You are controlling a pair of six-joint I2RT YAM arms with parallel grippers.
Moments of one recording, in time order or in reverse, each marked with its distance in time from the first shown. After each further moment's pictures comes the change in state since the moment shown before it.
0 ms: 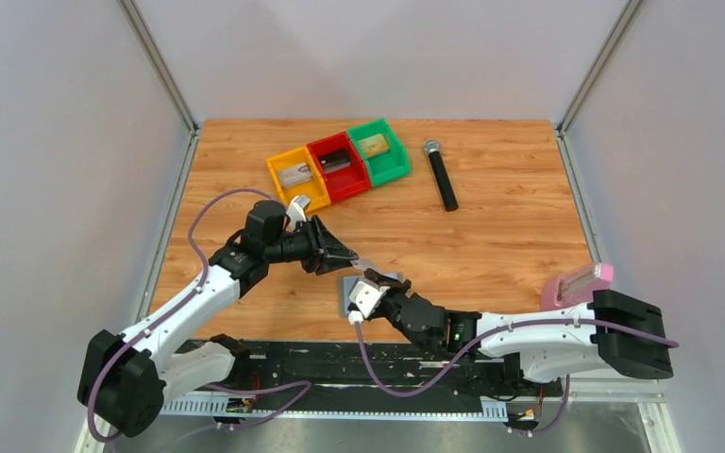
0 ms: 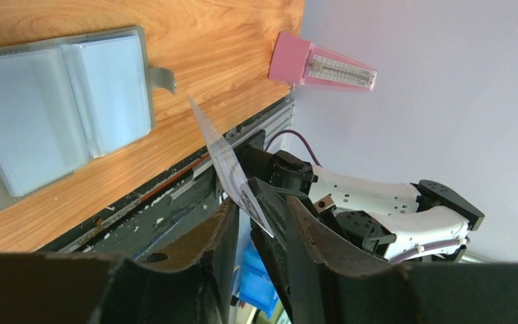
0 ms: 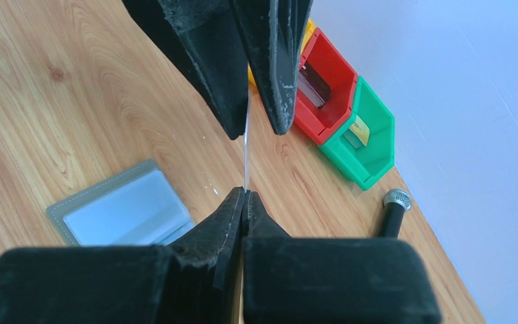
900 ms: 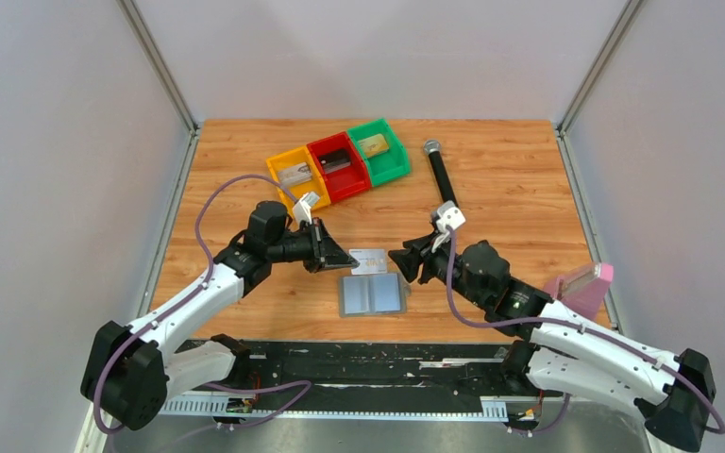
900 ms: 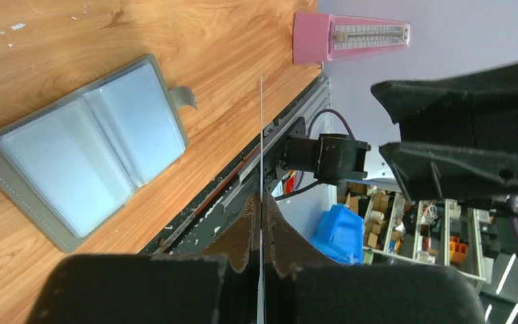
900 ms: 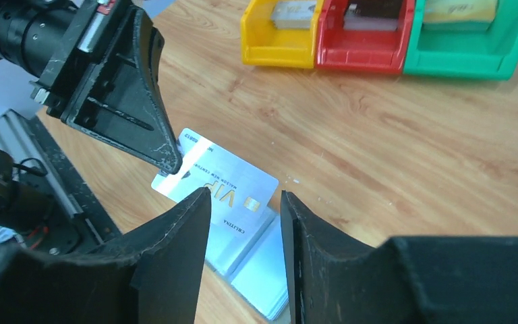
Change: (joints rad) left arm 0.002 0.047 -0.031 0.092 0.060 0.260; right arm -0.410 -0.392 0.076 -0.440 -0.449 0.764
